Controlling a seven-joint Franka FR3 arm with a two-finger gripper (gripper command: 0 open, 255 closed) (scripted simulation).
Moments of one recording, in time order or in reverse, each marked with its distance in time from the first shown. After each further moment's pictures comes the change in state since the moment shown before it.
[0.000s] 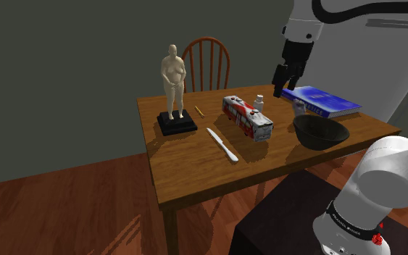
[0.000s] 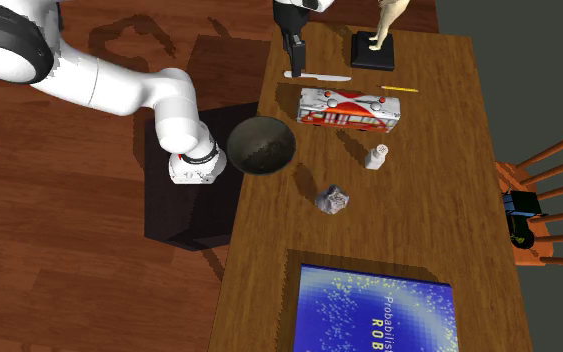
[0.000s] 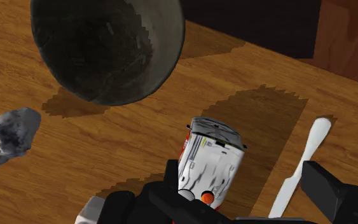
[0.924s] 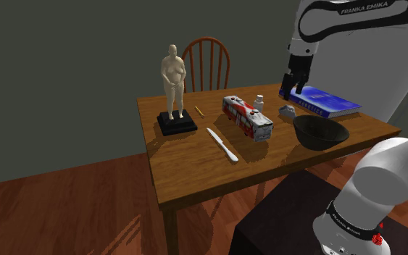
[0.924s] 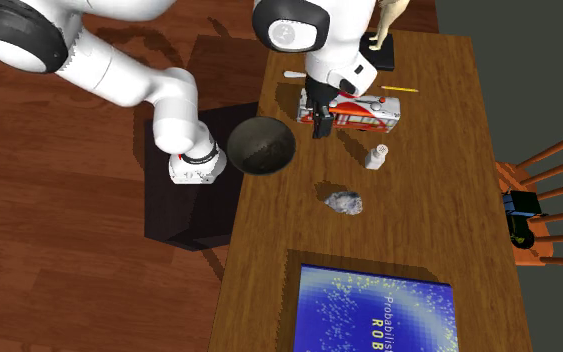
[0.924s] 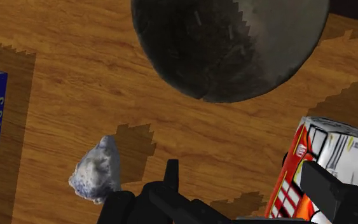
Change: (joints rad) arm -0.112 0.199 -0.222 0.018 -0.141 0.108 -0.194
